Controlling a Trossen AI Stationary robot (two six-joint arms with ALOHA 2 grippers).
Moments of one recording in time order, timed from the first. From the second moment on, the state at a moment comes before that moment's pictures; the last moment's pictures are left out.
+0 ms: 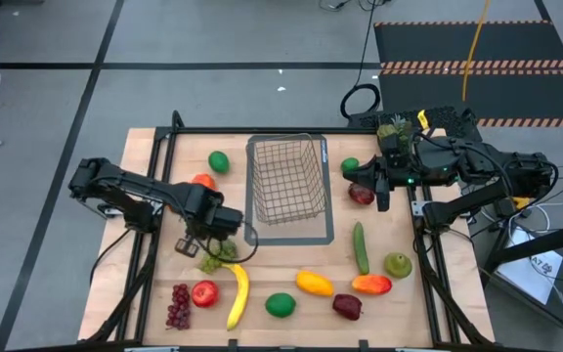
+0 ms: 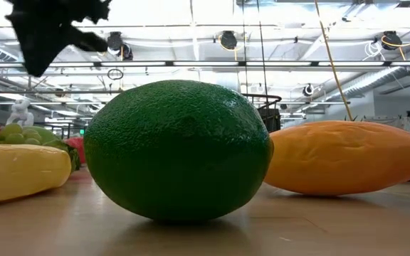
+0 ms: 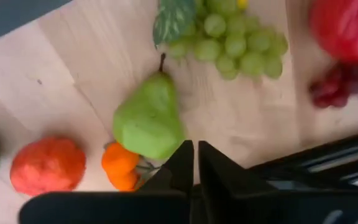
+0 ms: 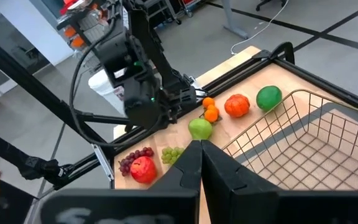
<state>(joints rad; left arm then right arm) -0.20 1.50 1.26 -1.45 0.05 0.20 0.14 1.06 1.41 -0.69 0.23 0.59</state>
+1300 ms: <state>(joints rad) -0.22 1.39 0.67 -0.69 0.00 0.50 0.19 1.06 1.41 -0.68 0.29 0.83</state>
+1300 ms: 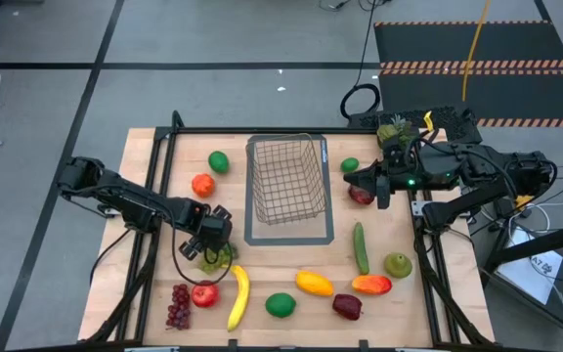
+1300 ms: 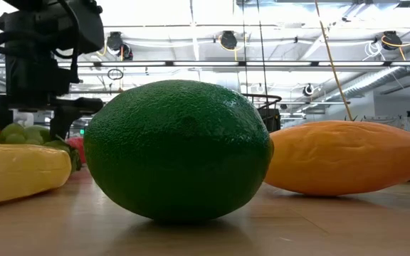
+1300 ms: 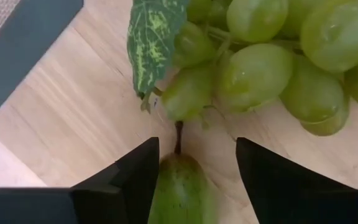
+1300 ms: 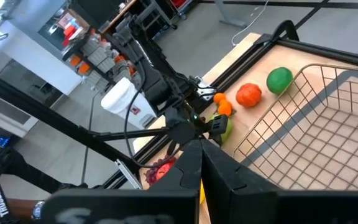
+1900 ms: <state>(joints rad) -0.22 1.38 0.60 -0.62 0.01 0.55 0.19 1.09 1.41 -0.67 0.40 0.85</state>
